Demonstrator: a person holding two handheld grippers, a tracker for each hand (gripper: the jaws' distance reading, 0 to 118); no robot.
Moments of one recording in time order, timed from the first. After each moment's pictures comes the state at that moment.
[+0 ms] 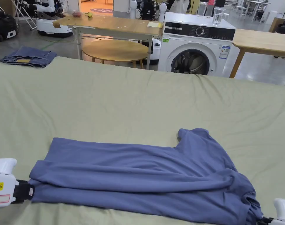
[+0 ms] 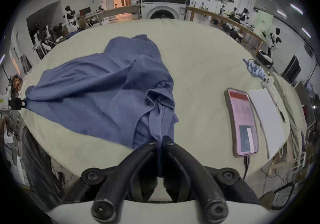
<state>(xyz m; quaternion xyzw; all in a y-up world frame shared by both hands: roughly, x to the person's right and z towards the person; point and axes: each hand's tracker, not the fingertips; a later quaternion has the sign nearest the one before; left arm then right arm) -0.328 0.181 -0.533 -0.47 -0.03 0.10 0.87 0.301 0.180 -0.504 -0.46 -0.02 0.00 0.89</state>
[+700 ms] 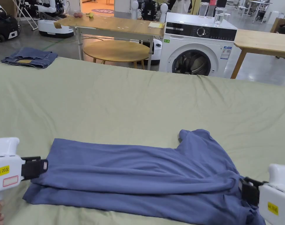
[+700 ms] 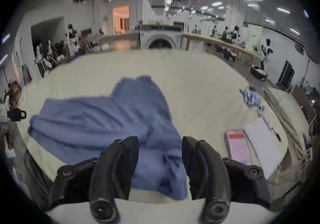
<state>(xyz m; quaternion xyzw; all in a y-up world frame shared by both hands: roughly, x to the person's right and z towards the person) -0.307 0.232 -0.548 -0.34 -0.02 0.09 0.93 0.259 0.241 -0.542 -0.31 -0.03 -0.01 0.95</state>
